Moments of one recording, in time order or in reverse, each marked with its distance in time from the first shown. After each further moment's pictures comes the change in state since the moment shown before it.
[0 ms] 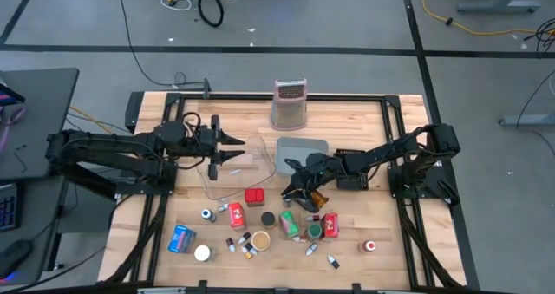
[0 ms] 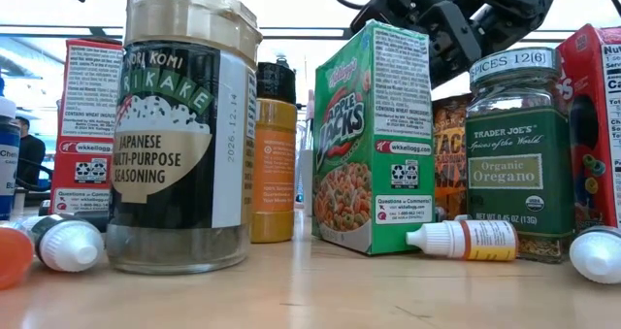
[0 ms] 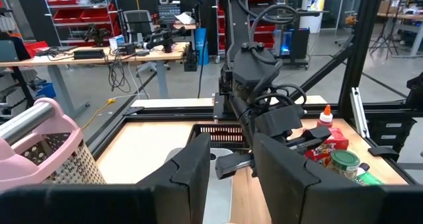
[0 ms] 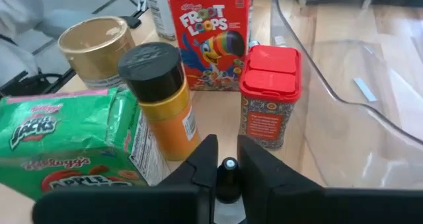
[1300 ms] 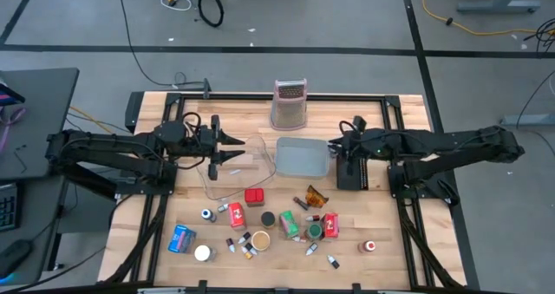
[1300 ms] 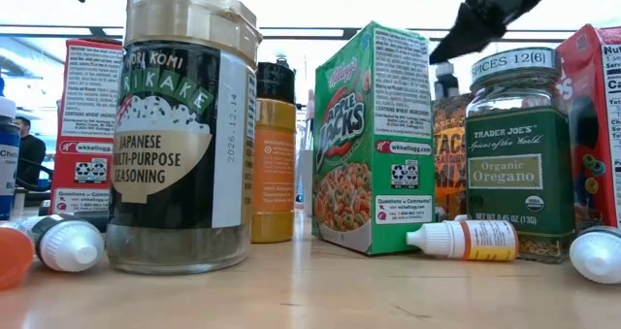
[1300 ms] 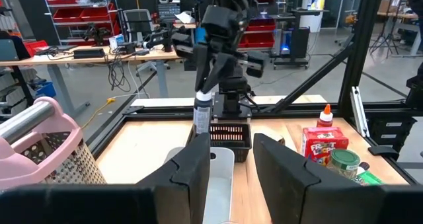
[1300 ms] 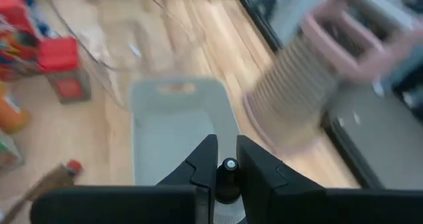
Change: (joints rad) left arm 0.000 0.000 0.000 -0.003 0.000 0.000; right arm -0.045 -0.744 0.000 -0.864 0.696 0.150
